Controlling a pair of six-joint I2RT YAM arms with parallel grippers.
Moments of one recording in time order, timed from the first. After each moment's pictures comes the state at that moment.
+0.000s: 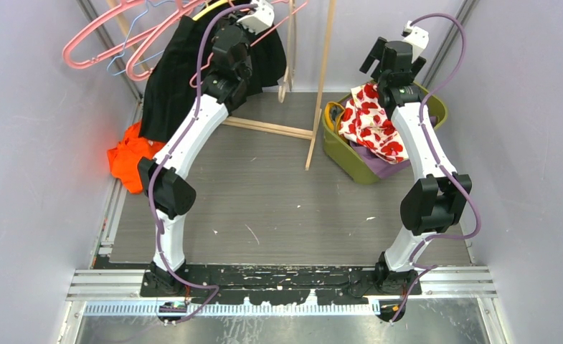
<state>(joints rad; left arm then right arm) -0.51 2.05 2.25 0.06 -0.65 0.86 0.10 1.73 1.75 -0.28 0.41 0.37</state>
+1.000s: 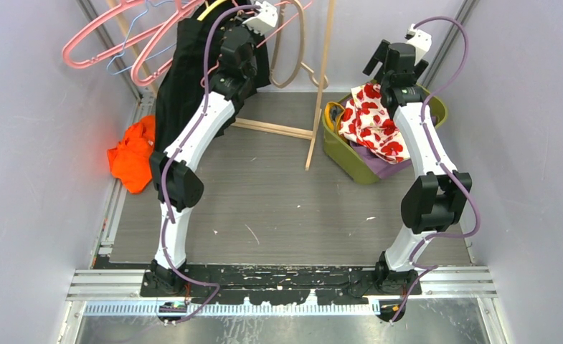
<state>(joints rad) -0.49 2.17 2.35 0.05 -0.61 0.78 0.06 1.74 1.74 -0.28 0.39 0.38</state>
